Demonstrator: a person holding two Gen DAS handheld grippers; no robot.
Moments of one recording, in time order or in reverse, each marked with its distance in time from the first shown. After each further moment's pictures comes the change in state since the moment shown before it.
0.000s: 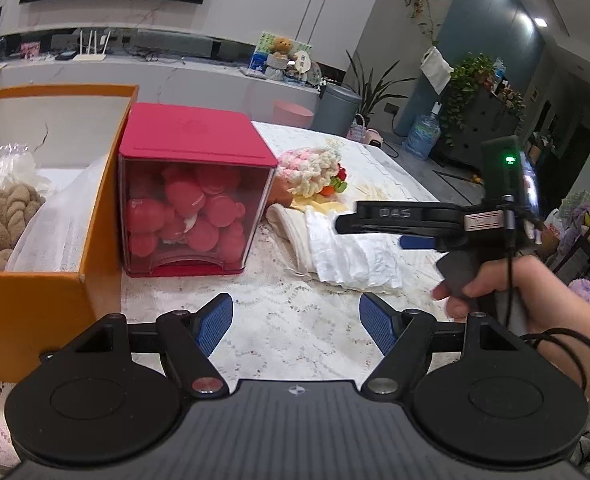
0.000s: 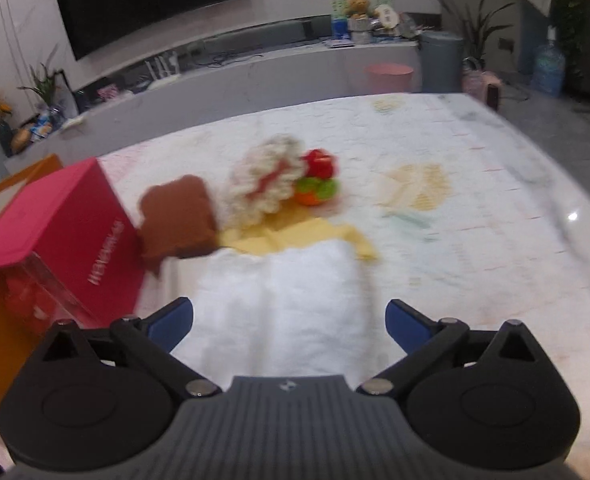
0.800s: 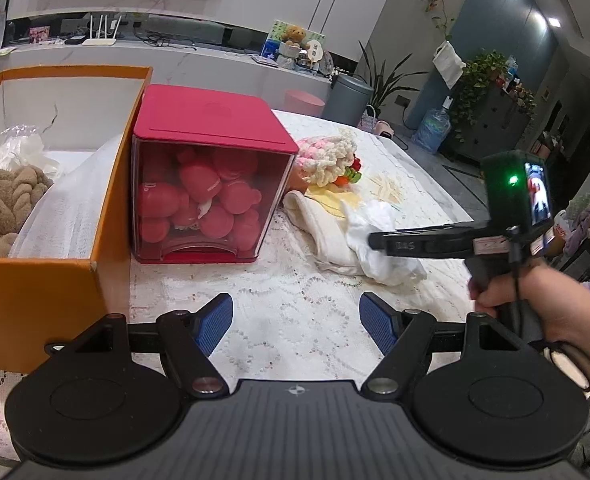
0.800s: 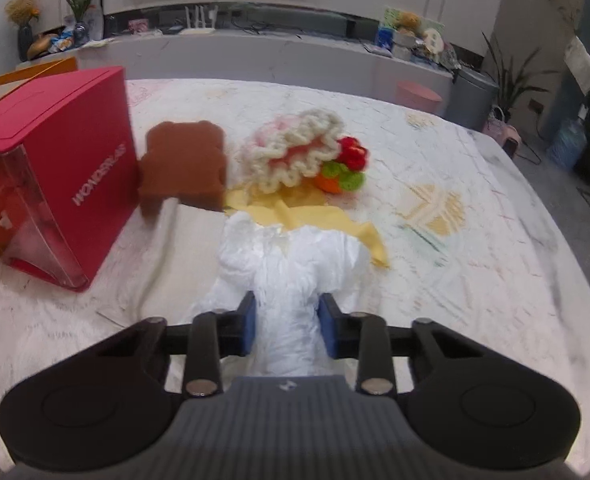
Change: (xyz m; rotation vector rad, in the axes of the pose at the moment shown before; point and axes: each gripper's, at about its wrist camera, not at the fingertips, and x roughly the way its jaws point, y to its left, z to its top) left arm 0.003 0.004 0.001 -0.021 0.030 0.017; right arm 0.009 0.018 -0.011 -0.296 0.049 -0.106
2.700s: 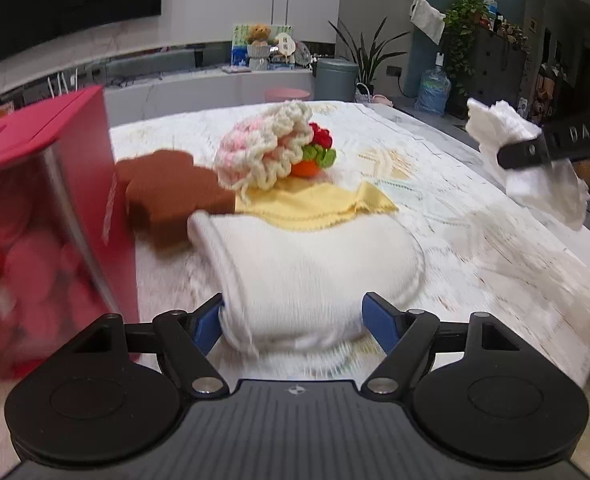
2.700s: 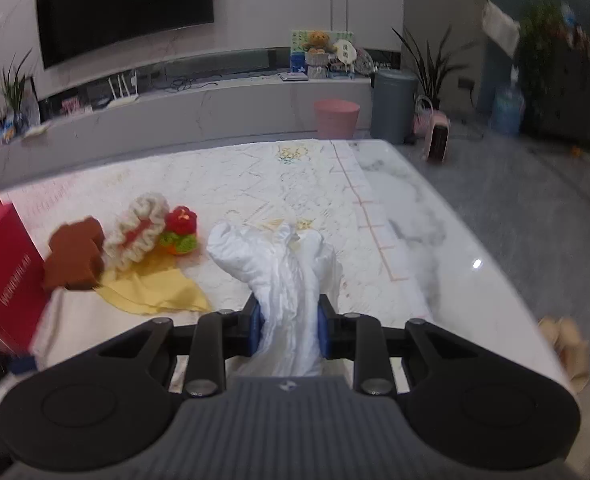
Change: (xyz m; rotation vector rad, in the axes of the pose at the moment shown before) left arm 0.149 -0.067 0.006 0.264 -0.028 0.119; right arm -0.049 -0.125 0.000 0.206 -0.119 -0.086
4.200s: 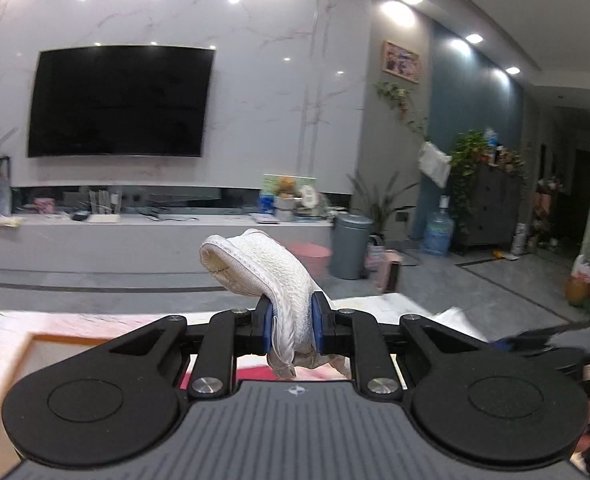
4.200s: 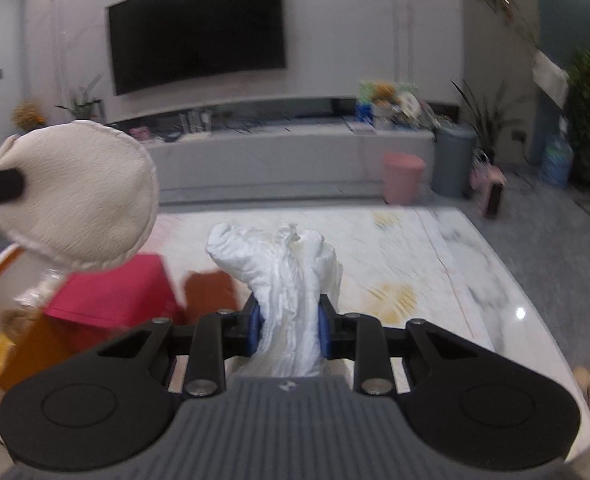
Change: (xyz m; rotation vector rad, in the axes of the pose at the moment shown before) left arm -0.207 0.100 0.108 -0.070 -0.395 0.033; right arm -0.102 0.096 0.034 -0.062 -0.146 0.180
